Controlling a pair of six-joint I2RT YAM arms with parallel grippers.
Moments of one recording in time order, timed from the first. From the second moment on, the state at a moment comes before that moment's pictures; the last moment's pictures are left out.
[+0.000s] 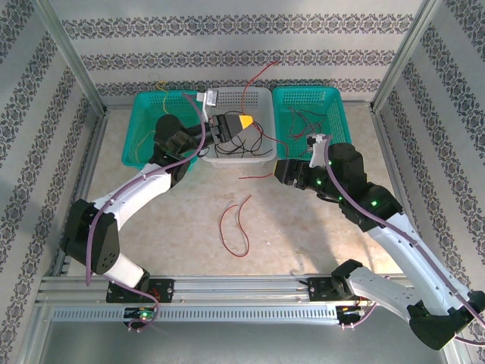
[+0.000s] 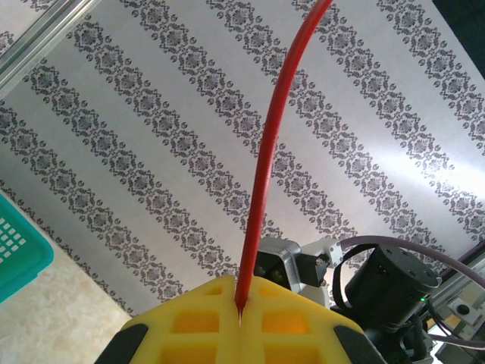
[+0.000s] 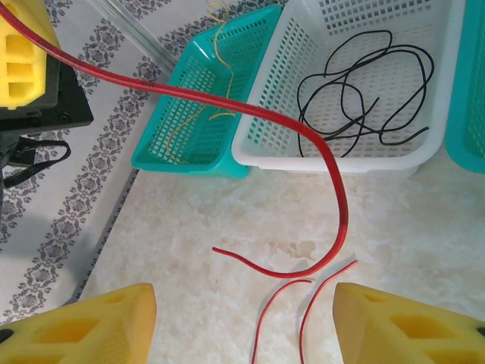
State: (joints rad) left arm -0.44 1.54 1.15 0.76 0.82 -1.14; right arm 0.54 0.93 1.09 -0.62 -0.19 0.60
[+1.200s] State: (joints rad) left arm -0.43 1.54 1.23 0.78 0.98 -1.22; right arm 0.55 1.05 1.19 -0.52 -0.24 0.46
